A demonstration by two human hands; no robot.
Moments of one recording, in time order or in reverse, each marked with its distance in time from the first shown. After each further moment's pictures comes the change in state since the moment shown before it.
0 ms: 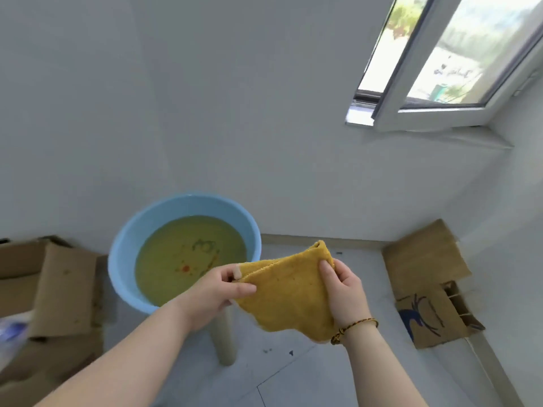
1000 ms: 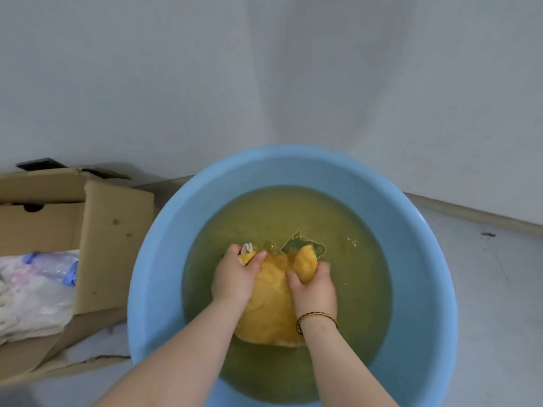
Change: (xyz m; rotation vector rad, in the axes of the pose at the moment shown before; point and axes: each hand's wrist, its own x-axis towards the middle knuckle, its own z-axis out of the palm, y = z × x) left_hand 0.231 -0.155 -0.264 0.370 0.944 -0.534; right_hand 0.268 0.184 0.327 -0.592 -0.246 0.434
